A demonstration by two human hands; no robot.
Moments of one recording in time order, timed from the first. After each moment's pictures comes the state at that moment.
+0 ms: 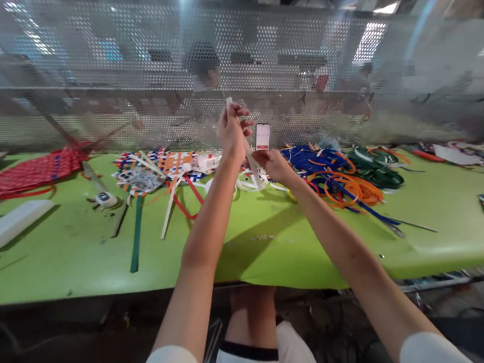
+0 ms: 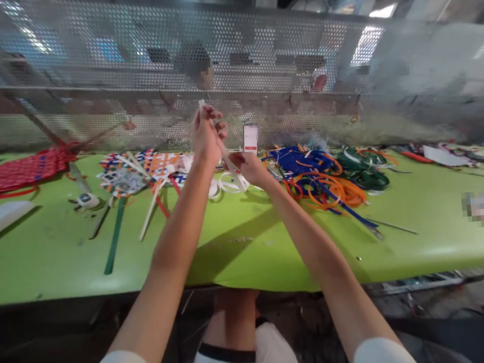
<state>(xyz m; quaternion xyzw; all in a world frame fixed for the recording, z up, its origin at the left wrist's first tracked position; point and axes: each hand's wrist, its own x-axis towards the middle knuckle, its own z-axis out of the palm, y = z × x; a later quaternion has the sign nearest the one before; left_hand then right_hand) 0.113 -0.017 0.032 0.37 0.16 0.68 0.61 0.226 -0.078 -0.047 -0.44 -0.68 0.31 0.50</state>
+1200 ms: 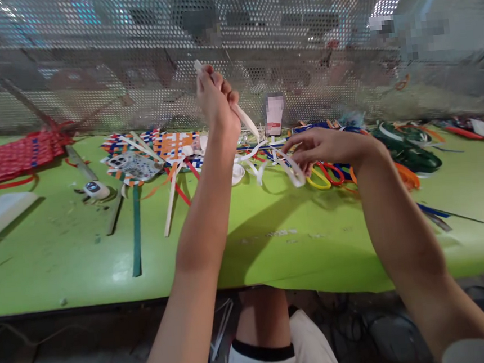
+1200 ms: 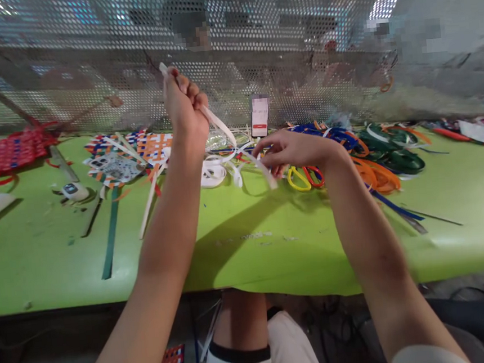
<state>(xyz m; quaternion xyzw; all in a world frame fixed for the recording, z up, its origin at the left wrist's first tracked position) 0.067 0.052 0.012 0.40 0.21 0.71 0.55 0.276 -0.123 0.002 -0.46 -0.76 0.32 0.34</state>
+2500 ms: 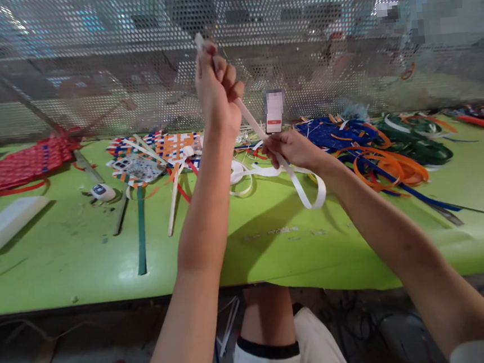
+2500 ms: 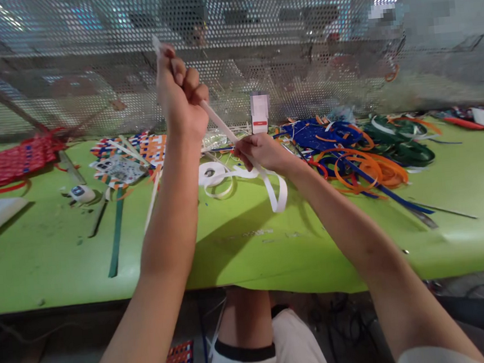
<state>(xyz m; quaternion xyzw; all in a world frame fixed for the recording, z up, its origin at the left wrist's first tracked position) 0.064 0.037 0.025 0.54 0.16 0.64 0.53 0.225 -0.088 -0.056 -0.46 -0.68 0.37 0.43</state>
